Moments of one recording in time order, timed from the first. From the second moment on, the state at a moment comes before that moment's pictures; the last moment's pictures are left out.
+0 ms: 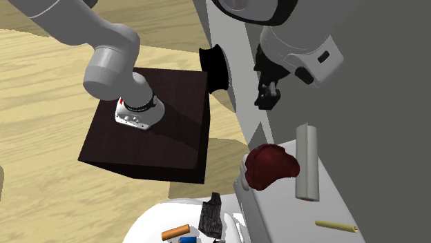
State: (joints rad) arm -0.05 -0.31 -0.23 -2.08 0.08 1.67 -0.32
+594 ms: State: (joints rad) arm -0.11 0.04 -0.34 -1.79 0.16 1.63 -0.44
